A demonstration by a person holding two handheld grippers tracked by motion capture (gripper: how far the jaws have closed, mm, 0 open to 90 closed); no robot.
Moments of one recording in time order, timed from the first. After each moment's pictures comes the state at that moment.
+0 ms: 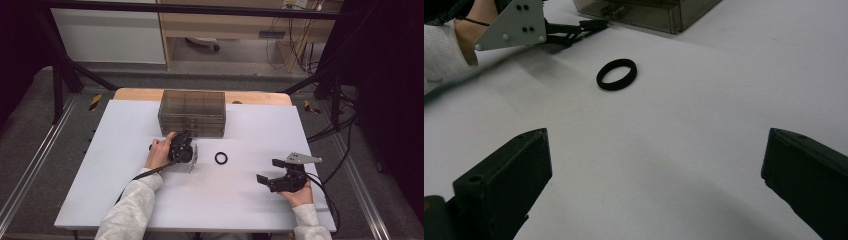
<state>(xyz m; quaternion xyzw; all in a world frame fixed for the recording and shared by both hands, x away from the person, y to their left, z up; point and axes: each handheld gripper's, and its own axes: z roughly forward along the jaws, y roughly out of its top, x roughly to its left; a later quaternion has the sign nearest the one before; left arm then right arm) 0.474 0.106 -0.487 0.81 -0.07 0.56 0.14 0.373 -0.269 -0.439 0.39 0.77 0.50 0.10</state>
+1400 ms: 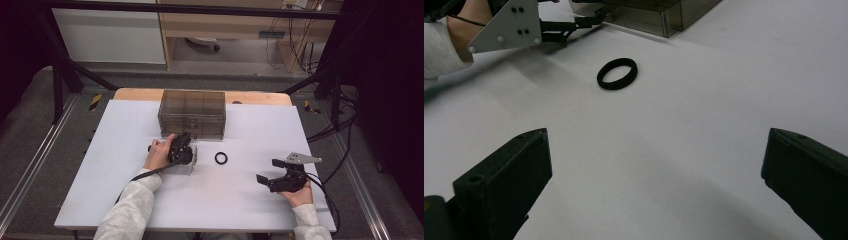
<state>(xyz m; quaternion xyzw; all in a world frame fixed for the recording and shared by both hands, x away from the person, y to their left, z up) 0.464 0.106 -0.484 0.81 -0.08 0.56 0.11 0.373 -0.268 -0.439 0.39 0.77 0.50 0.10</state>
